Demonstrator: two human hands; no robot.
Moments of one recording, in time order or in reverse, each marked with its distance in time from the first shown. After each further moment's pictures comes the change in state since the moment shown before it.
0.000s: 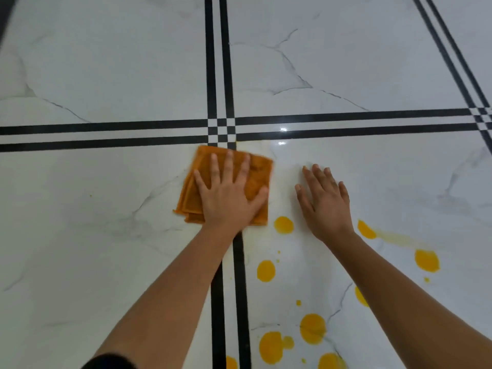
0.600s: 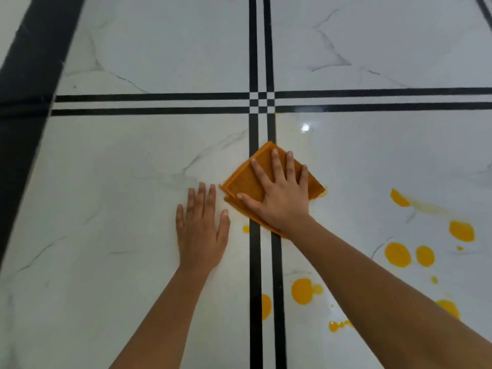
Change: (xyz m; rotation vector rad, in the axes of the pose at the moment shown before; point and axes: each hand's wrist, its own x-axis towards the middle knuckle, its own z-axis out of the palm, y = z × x) left_hand -0.152 -0.088 0.014 -0.156 0.132 -0.208; right_hand -0.047 -0.107 0.057 -0.225 -0.088 -0.302
